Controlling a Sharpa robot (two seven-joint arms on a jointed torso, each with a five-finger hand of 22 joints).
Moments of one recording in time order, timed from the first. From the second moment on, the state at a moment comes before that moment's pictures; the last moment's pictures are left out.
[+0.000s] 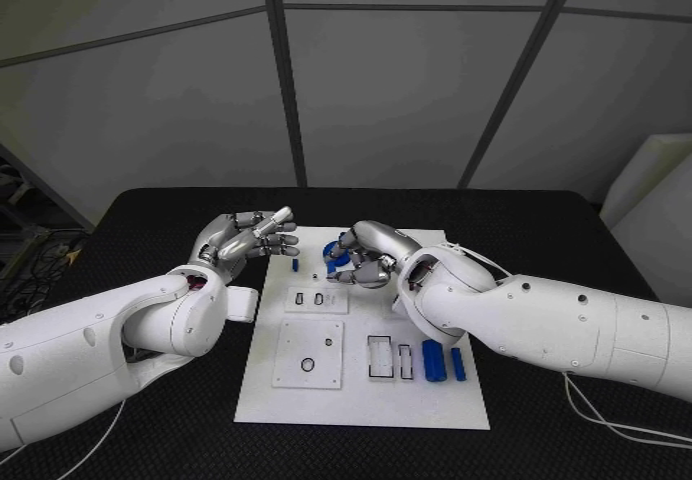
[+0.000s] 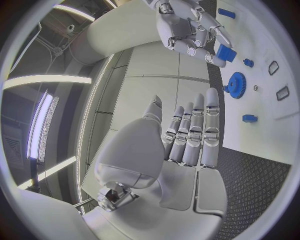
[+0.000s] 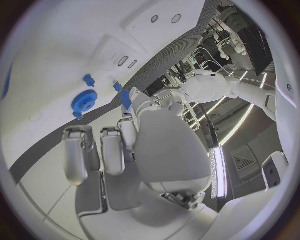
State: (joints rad) left arm 1.07 -0.93 0.08 1.64 -0.05 -0.48 0.39; left_hand 1.38 0.09 -0.15 0.06 0.13 0.93 0.20 0.11 0.07 1.03 0.15 0.12 0.07 1.14 0.10 0.15 0.30 0.19 1.02 0.20 0.48 0.21; right arm 1.15 -0.59 0.00 1.54 -1.35 -0.45 -0.21; right_hand 1.49 -0.03 0.19 0.13 0.19 1.11 0.11 0.11 0.09 1.41 0.03 1.25 1.31 1.46 -0.03 1.50 1.31 0.02 1.47 0.08 1.55 1.31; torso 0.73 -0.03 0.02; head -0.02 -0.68
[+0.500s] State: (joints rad) left arm 1.07 -0.92 0.08 1.64 -0.05 -0.47 0.39; left_hand 1.38 0.09 -0.15 0.06 0.13 0.94 0.21 0.11 0.07 1.04 0.15 0.12 0.07 1.14 0.09 0.15 0.30 0.19 1.02 0.20 0.48 0.21; right arm 1.13 -0.54 -0.03 1.53 -1.42 -0.40 -0.30; right_hand 1.49 -0.03 0.19 0.13 0.19 1.10 0.11 0.11 0.09 1.41 0.03 1.25 1.31 1.46 -0.03 1.50 1.31 0.02 1.47 0.08 1.55 1.31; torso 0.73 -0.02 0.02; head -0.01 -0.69
